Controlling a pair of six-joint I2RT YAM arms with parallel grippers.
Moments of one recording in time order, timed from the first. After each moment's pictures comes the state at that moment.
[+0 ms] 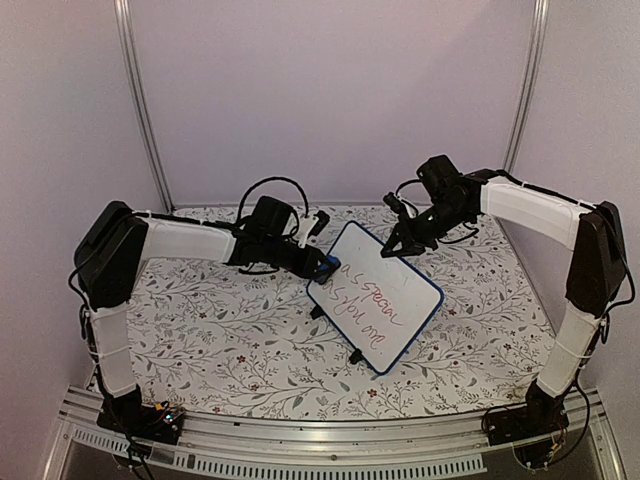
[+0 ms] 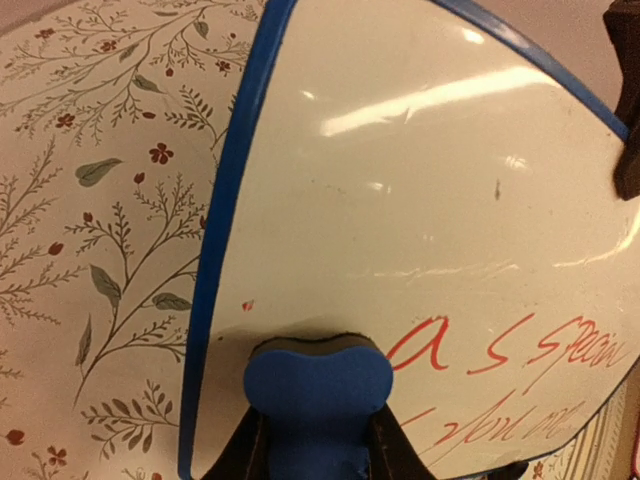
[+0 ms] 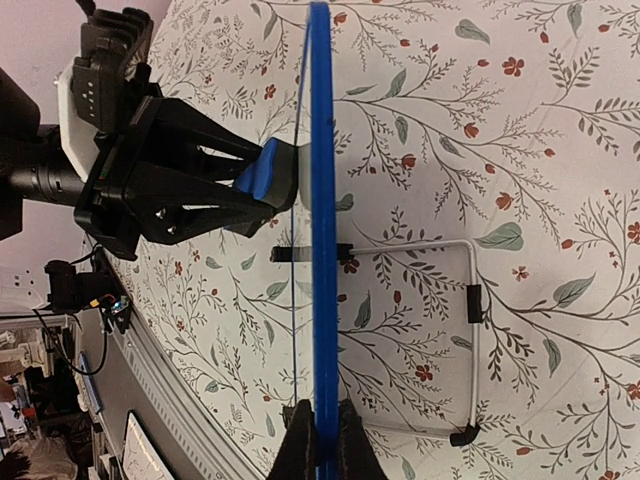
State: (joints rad) left arm -0.68 1.99 1.31 -0.02 0.41 -0.17; right arm 0.52 1.80 1.53 -0.79 -0.56 0.22
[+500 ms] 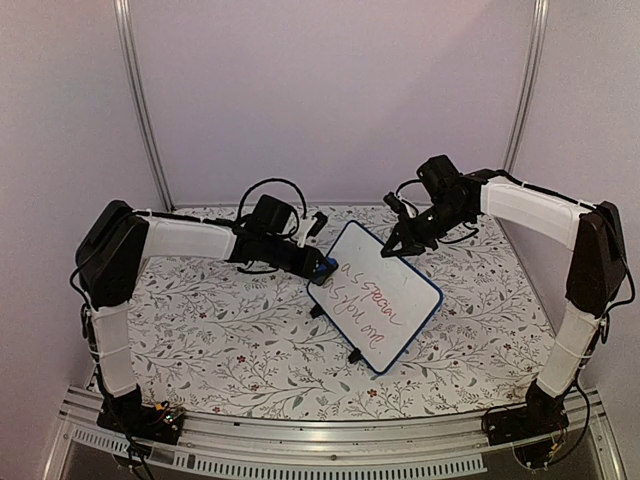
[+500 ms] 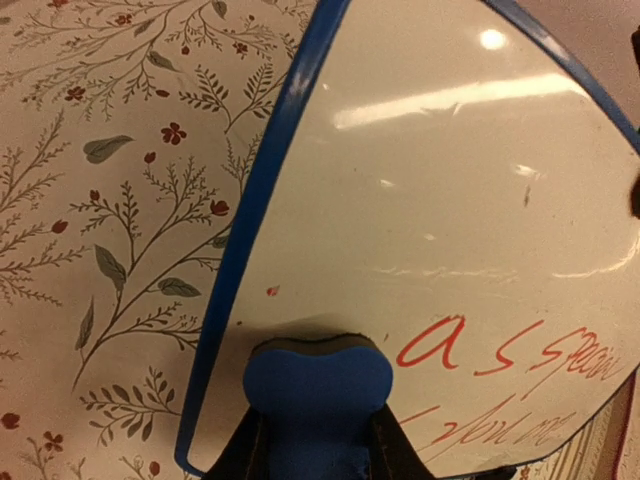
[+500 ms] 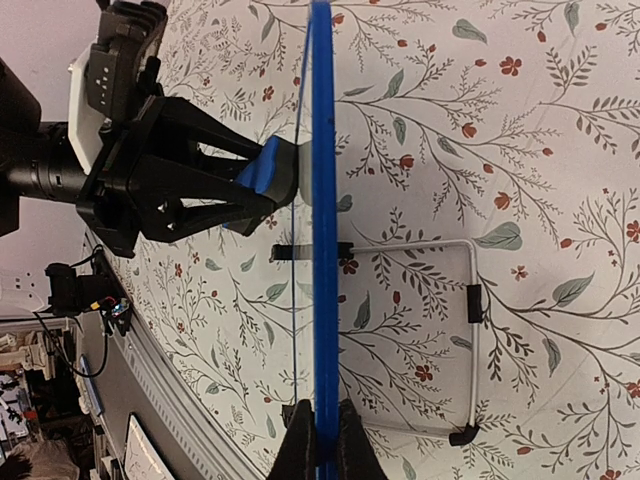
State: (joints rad) left arm -0.67 1.99 1.32 -0.07 0.41 -0.21; right arm 0.52 1.80 1.53 -0.79 -0.56 0.23
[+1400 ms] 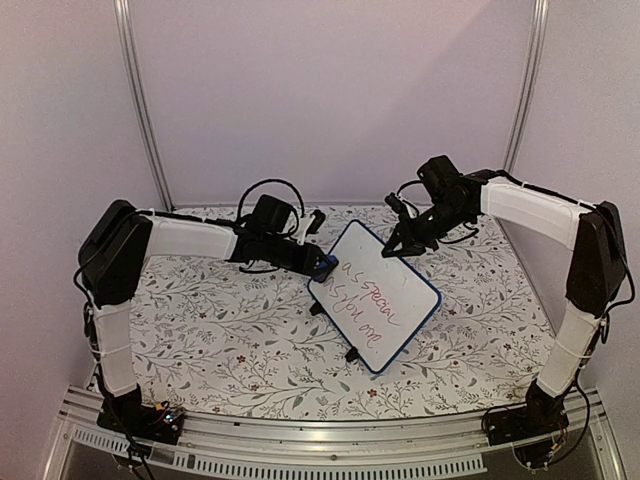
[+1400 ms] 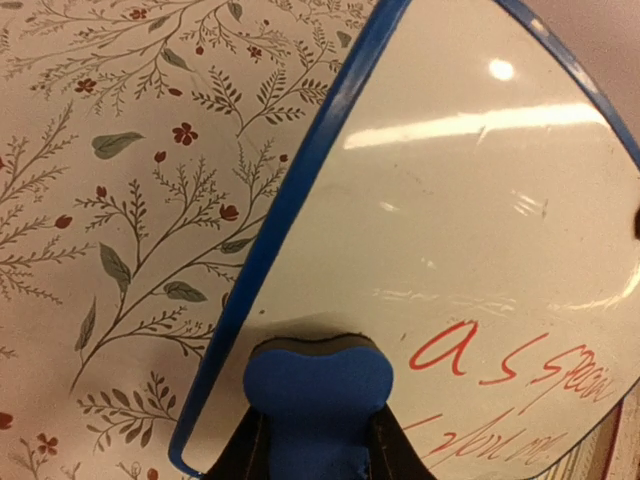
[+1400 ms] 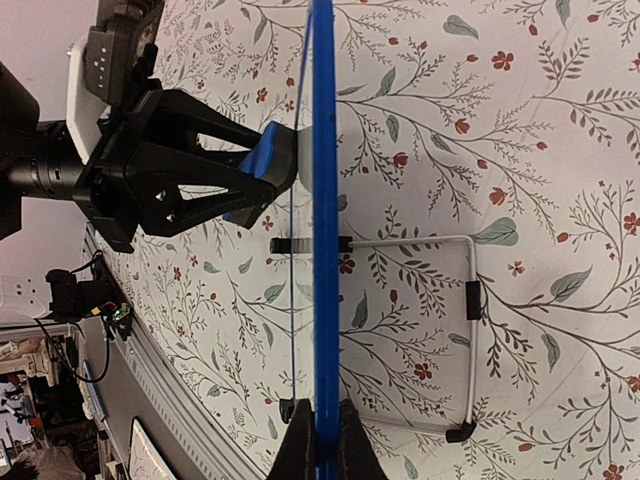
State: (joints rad) left arm -0.66 2.02 1.35 -0.04 0.42 -0.27; right arm 0.51 1.80 1.53 -0.79 -0.55 0.25
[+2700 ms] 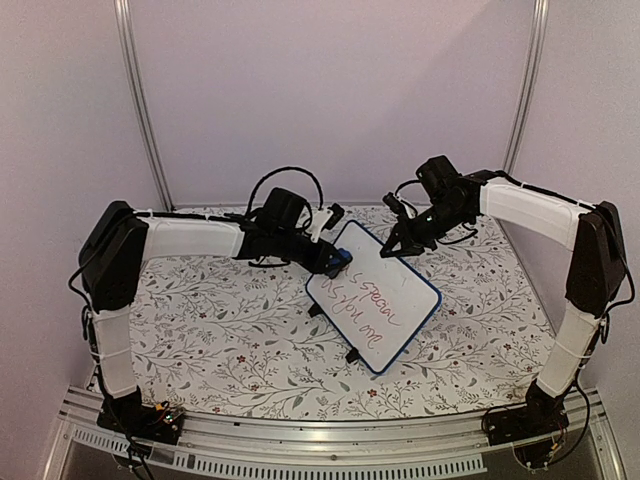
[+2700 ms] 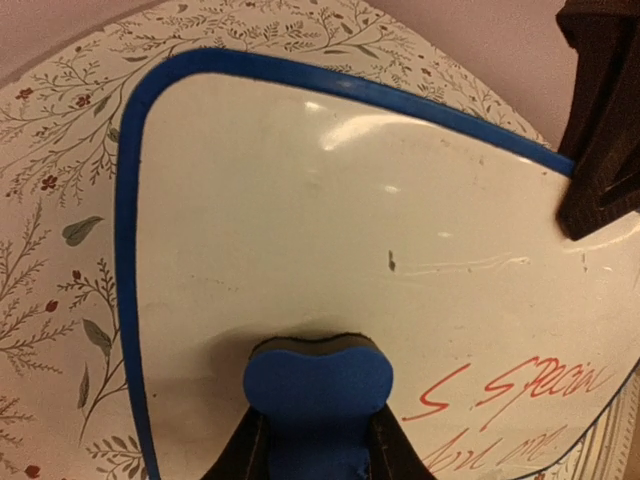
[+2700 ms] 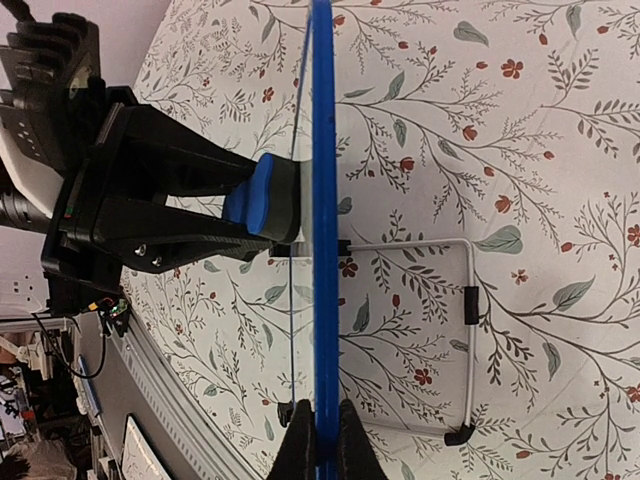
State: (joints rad) left arm -0.74 2.00 1.43 -0.10 0.35 -0.11; right arm 0.52 1.80 1.52 -0.78 -0.55 0.23
